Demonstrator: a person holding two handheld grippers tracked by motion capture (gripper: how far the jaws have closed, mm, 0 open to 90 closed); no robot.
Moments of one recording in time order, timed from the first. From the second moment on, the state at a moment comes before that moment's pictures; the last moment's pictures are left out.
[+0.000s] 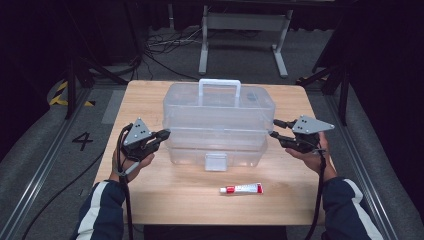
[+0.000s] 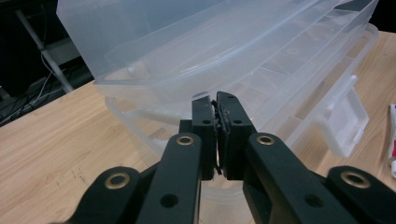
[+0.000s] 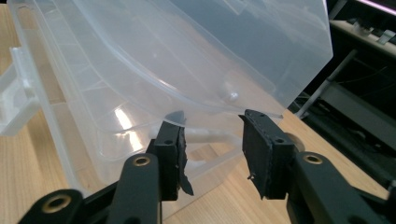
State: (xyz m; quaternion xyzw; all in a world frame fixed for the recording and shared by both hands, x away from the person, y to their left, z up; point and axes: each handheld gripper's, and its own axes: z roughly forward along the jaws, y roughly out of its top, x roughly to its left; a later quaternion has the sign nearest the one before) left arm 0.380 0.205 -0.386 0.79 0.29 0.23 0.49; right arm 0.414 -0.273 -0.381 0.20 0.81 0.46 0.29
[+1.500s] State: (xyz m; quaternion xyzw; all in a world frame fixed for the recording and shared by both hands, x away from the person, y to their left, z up) left arm 0.386 0.198 -0.438 0.83 0.33 0.18 0.40; right arm 0.407 -0.251 -0.370 0.23 0.71 0.48 0.45
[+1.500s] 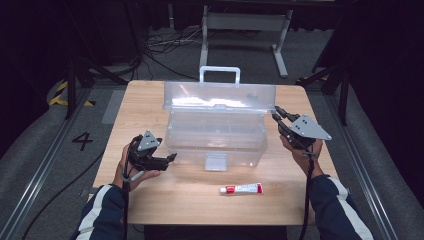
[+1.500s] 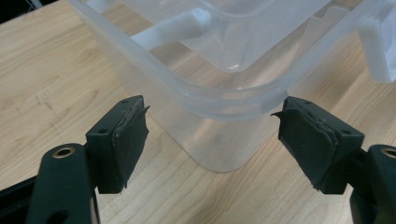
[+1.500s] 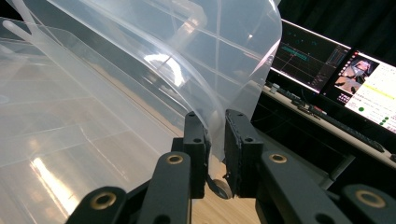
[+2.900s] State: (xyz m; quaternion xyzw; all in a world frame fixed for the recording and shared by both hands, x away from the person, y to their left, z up) left arm 0.402 0.185 -0.440 0.84 0.33 0.14 0.41; right arm 0.447 -0.247 -0.328 0.28 0.72 0.46 0.44
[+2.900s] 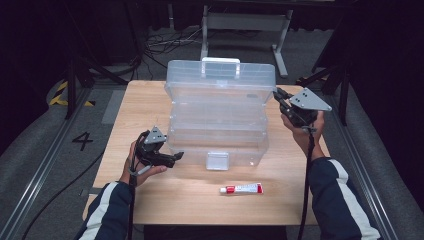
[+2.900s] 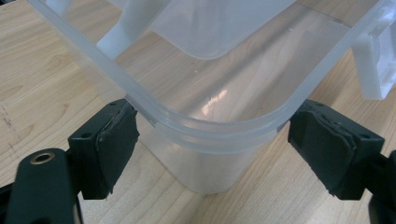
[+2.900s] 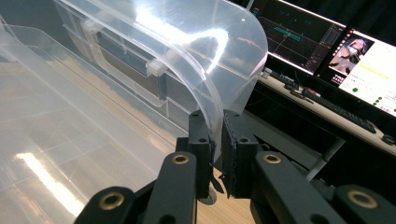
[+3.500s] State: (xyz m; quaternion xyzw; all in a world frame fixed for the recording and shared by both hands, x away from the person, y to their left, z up) left arm 0.375 0.204 -0.411 0.81 0.30 0.19 0.46; right arm 0.465 -0.246 -0.314 0.30 0.73 0.45 0.42
